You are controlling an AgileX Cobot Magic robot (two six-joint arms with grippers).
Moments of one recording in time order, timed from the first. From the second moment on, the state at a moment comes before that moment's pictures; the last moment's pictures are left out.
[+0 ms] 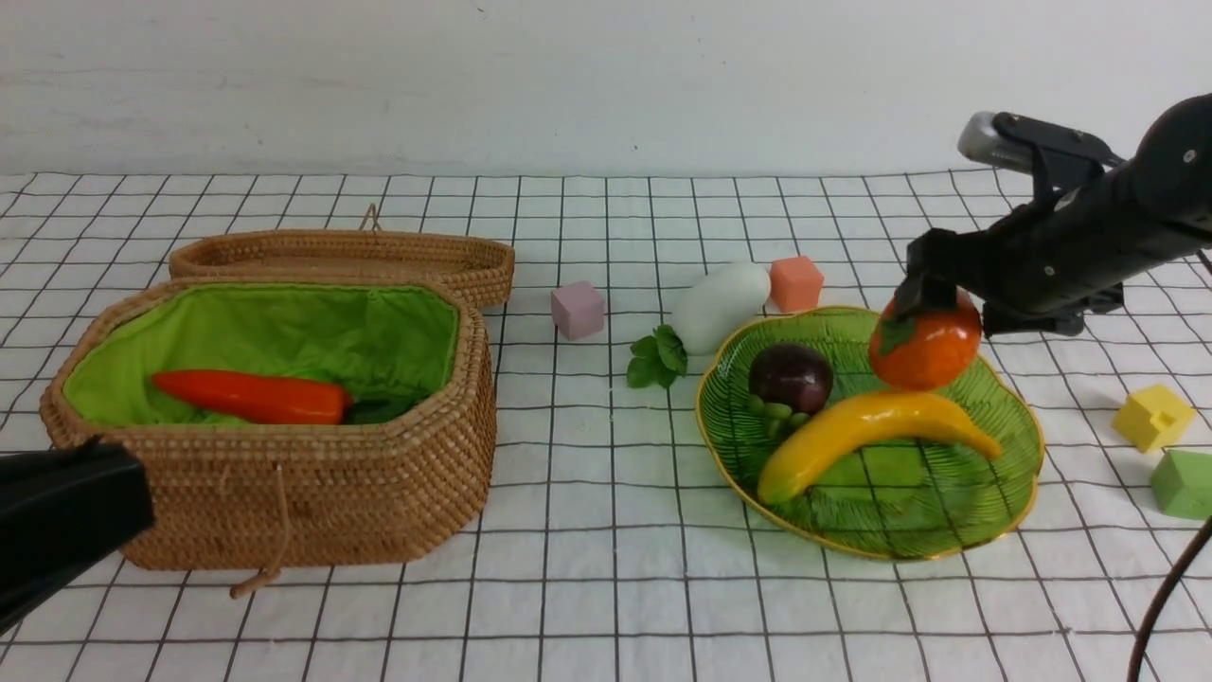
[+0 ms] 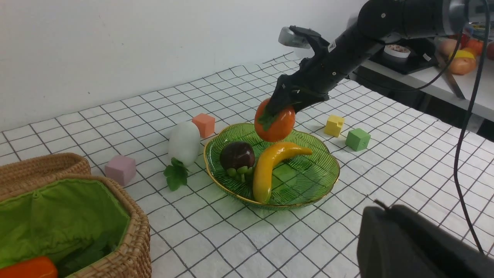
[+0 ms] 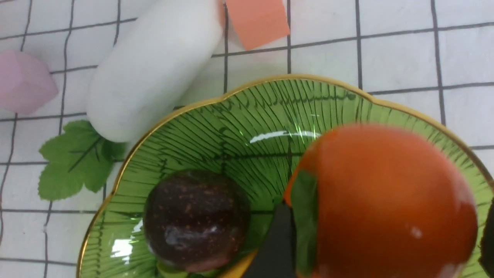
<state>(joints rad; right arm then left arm) 0.07 1.87 -1.43 0.37 0.59 -0.13 -0.49 0.43 -0.72 -0.46 0.57 0.34</state>
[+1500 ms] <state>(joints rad) 0.27 2.59 -2.50 0.30 0.93 0.22 -0.49 0.43 -0.72 -0.47 0.69 0.34</state>
